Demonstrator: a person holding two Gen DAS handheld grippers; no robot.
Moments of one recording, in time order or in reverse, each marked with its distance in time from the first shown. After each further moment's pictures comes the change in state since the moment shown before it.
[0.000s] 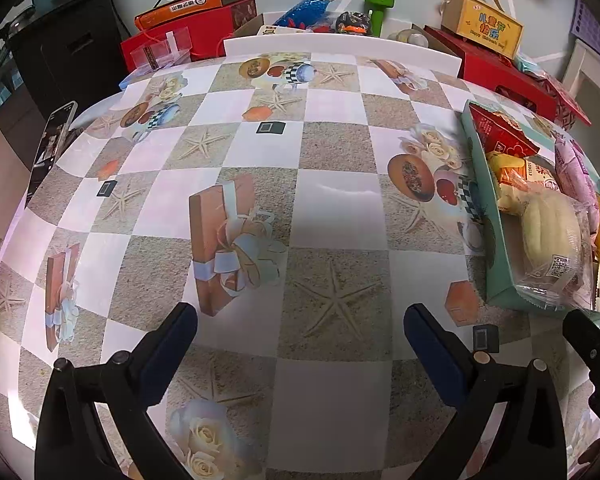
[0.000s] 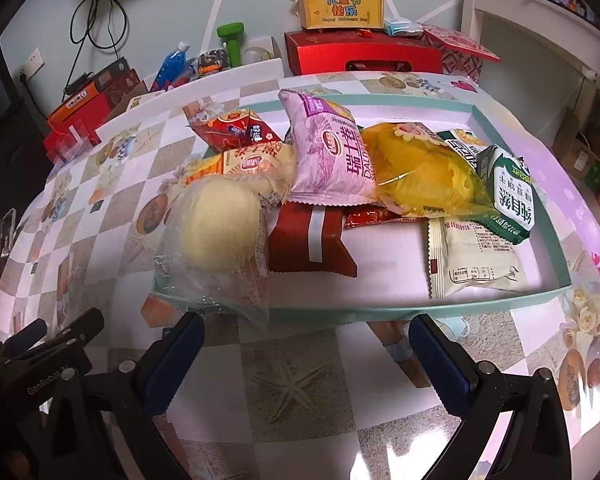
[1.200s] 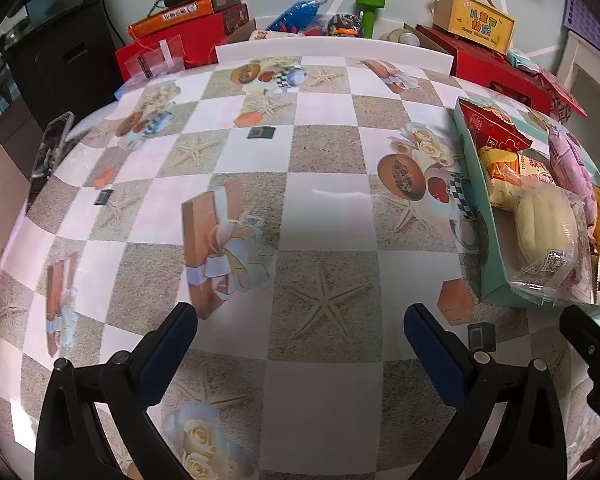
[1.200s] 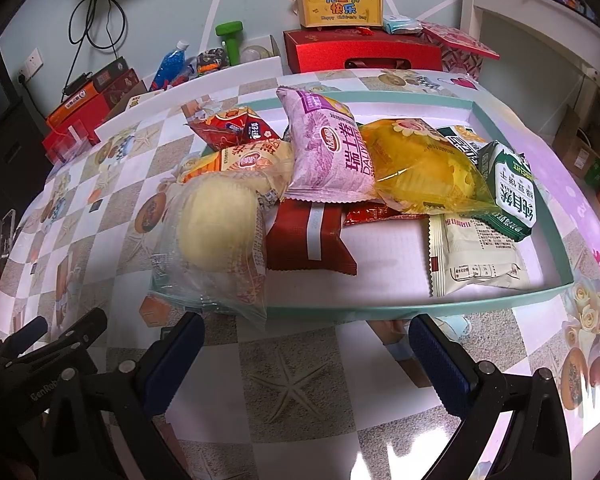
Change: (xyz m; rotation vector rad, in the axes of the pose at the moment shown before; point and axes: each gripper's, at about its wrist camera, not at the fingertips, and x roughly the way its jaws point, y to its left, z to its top) left arm -0.004 -0.008 -0.002 0.032 -0.033 0.023; right arm 0.002 -0.001 -0.001 0.004 0.006 0.003
